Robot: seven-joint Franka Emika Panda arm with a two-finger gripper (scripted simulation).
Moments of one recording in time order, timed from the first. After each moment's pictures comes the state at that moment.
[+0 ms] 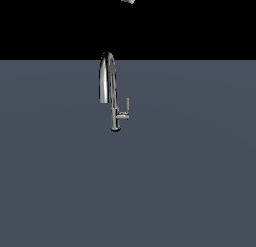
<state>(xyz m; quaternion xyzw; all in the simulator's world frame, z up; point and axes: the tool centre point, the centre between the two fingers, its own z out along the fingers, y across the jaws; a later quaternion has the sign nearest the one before) -0.059 0.001 0.407 -0.92 0.23 0.22 0.23</state>
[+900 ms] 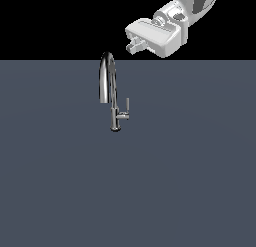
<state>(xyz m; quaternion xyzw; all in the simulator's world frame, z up) 0.035 -0.009 0.315 -0.79 0.36 0.34 0.36</state>
